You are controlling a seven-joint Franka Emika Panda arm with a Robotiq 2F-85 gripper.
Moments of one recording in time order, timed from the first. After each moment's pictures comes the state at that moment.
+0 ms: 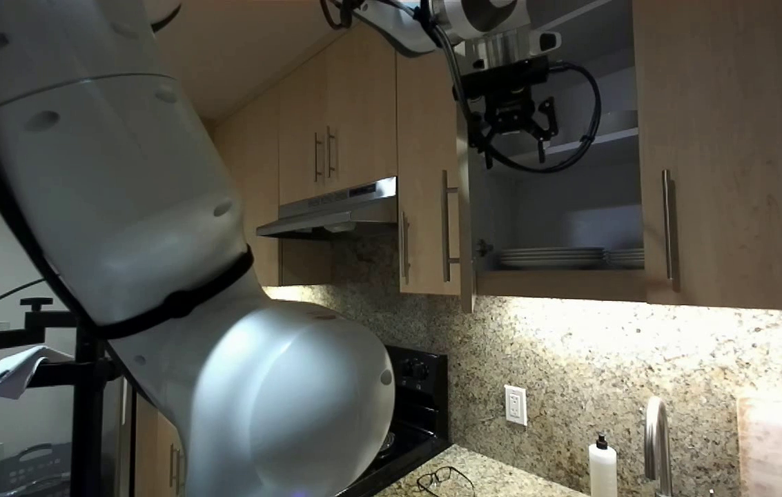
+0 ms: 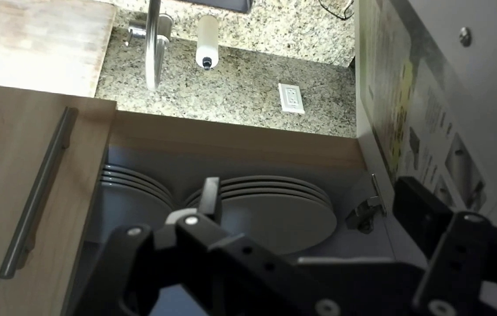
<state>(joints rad) 0.12 -0.53 -0.02 -1.98 0.20 2.03 -0.28</state>
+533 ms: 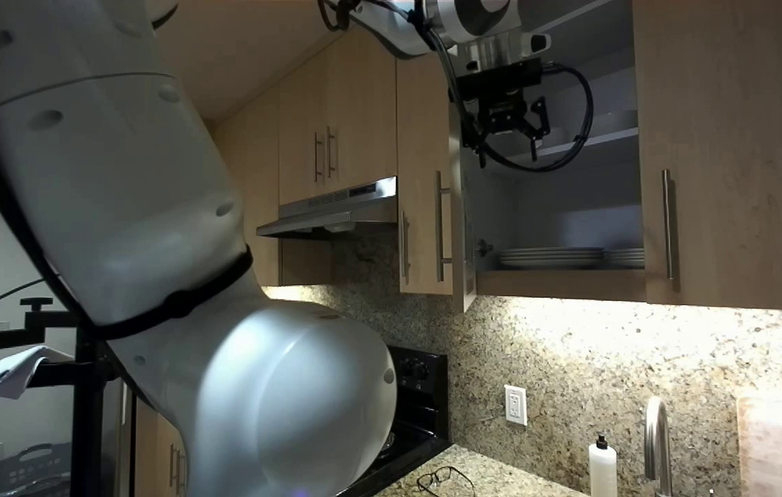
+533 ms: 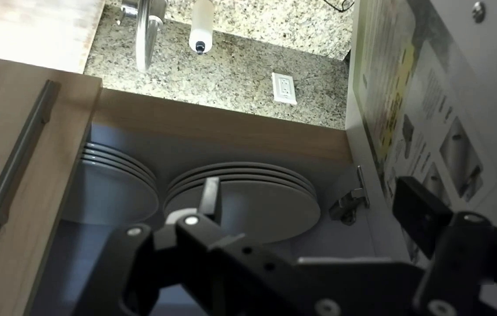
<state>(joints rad) 0.14 -0.53 -0.01 -1.98 0.20 2.06 -0.31</state>
